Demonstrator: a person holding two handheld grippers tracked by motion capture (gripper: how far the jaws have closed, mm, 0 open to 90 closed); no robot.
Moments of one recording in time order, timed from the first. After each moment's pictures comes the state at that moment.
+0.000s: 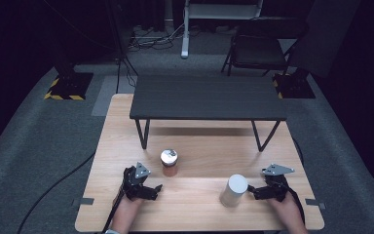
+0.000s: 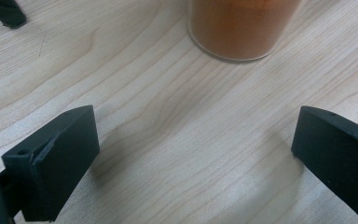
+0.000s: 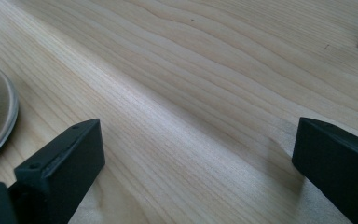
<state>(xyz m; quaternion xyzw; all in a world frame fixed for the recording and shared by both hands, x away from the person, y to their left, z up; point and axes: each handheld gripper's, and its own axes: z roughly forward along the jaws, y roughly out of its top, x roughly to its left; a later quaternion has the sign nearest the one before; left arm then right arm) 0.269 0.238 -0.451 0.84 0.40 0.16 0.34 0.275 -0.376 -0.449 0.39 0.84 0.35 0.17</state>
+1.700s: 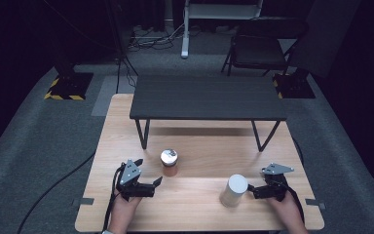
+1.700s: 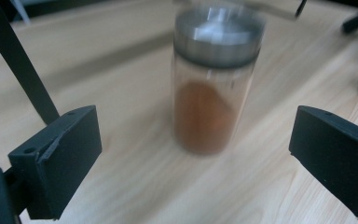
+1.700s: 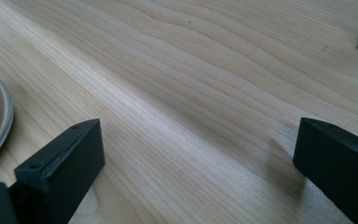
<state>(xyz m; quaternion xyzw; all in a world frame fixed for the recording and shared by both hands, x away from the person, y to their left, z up) 0.226 0.272 -0.456 0.75 0.35 0.22 0.51 0.278 -0.375 -0.449 0.39 0.83 0.35 0.17</state>
